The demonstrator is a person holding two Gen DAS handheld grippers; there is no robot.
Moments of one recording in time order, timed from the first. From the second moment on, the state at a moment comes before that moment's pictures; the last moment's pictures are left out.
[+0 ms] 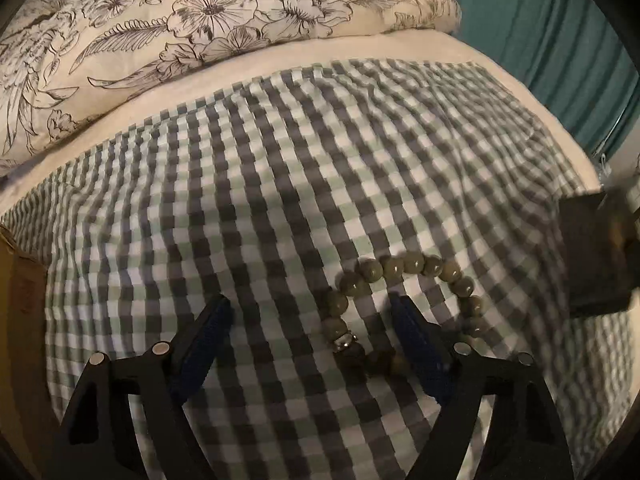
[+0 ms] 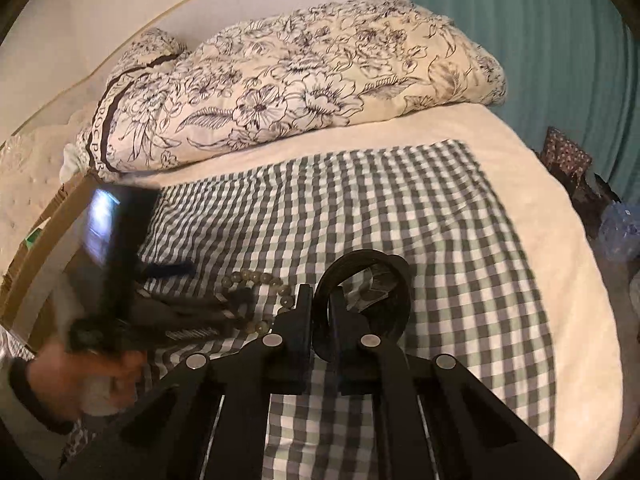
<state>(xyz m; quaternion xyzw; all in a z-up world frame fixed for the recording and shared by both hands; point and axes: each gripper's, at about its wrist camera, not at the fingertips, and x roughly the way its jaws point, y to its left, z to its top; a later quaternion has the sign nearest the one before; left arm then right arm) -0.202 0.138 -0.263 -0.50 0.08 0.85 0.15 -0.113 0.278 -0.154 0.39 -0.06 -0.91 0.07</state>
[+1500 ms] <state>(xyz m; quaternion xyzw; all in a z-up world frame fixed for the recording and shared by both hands) -0.069 -0.014 -0.025 -0.28 -0.03 0.96 0.07 -0.037 0.158 -0.014 0.25 -0.02 -0.96 0.15</state>
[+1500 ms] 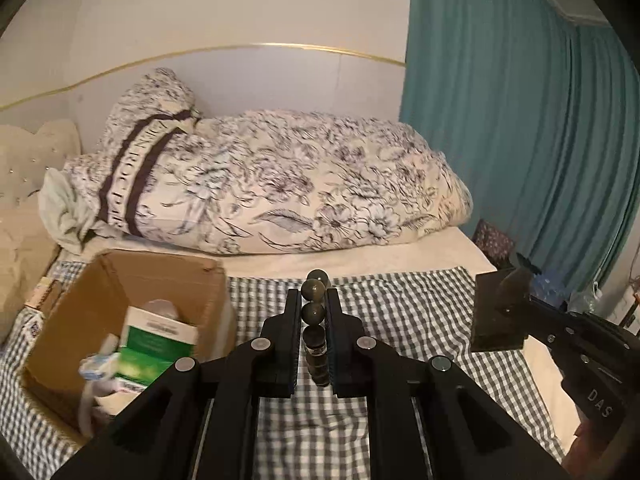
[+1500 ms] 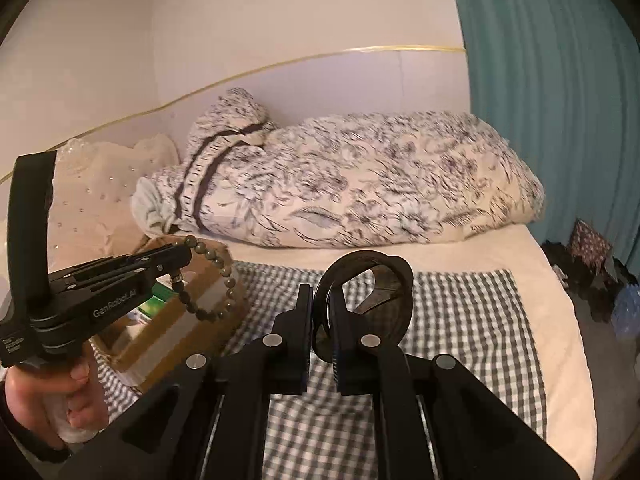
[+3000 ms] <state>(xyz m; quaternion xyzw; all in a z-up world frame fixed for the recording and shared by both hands) -0.034 -0.223 -0.029 -0.29 -0.11 0.95 -0.06 -0.047 -0.074 -0.021 0.27 0.05 -0.91 0.31</state>
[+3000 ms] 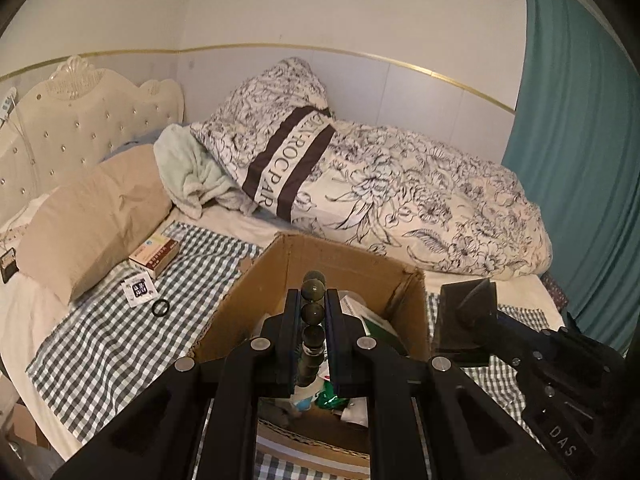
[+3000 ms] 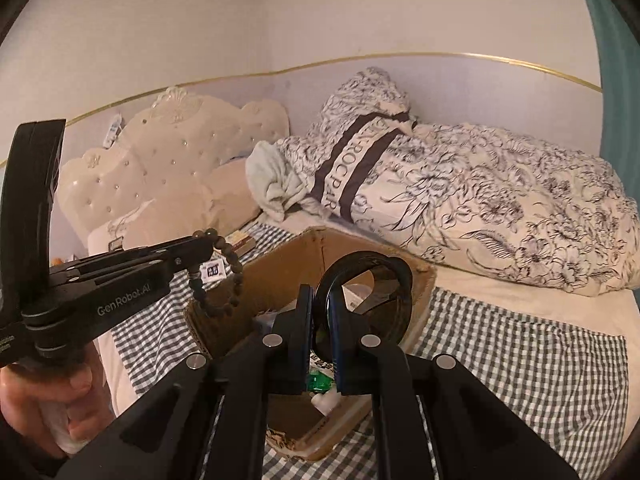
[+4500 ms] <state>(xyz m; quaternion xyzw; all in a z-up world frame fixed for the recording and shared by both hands) -0.043 -0.249 -0.050 -0.30 -0.14 0.94 -0.08 -0.053 -0.099 -0.060 0.31 0.09 -0.90 0.30</state>
